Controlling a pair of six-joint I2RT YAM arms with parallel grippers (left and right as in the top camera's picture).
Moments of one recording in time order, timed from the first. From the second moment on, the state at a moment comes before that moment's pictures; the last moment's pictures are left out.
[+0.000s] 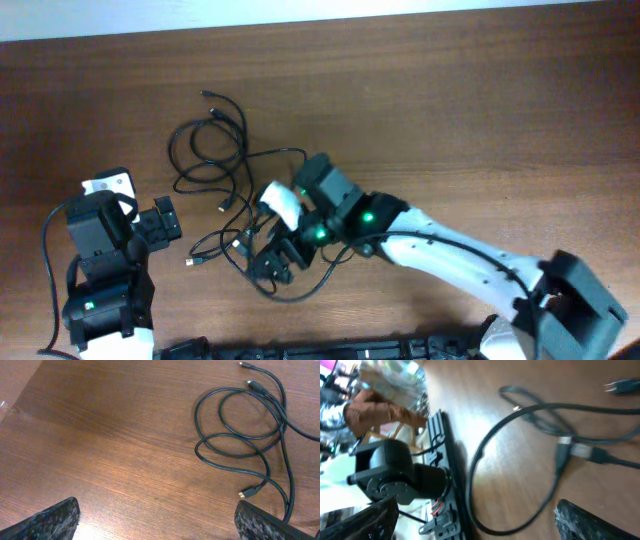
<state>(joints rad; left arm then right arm) 0.23 0.83 0.81 -0.75 -0.16 0.05 0.86 1.60 1.02 -0.23 -0.74 0.23</state>
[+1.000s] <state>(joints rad) 0.24 0.83 0.81 -0.75 -0.15 0.05 0.06 0.79 1.25 0.18 -0.29 -0.13</state>
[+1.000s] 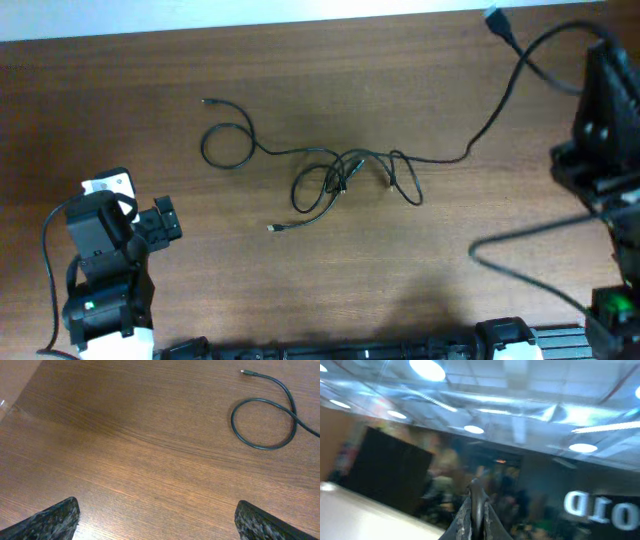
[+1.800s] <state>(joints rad) 0.24 0.83 0.81 -0.75 -0.15 0.05 -0.66 1.86 2.24 -0.76 0.03 -0.18</state>
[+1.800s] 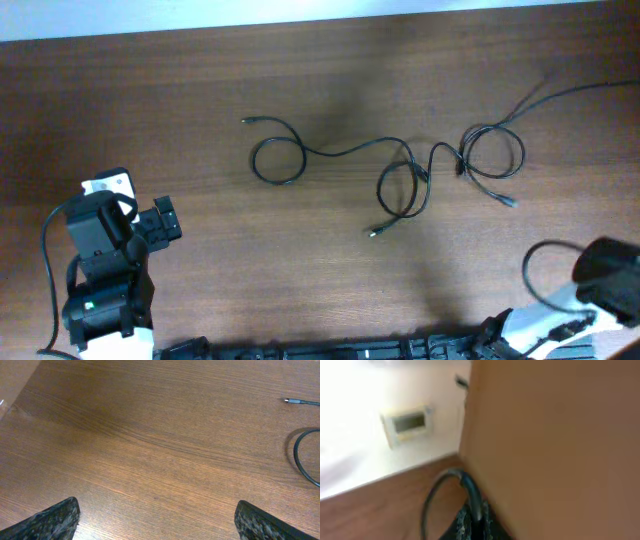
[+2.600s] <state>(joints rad) 0.24 0.83 0.81 -0.75 -0.15 0.05 -0.62 2.07 1.96 -1.03 -0.23 -0.36</state>
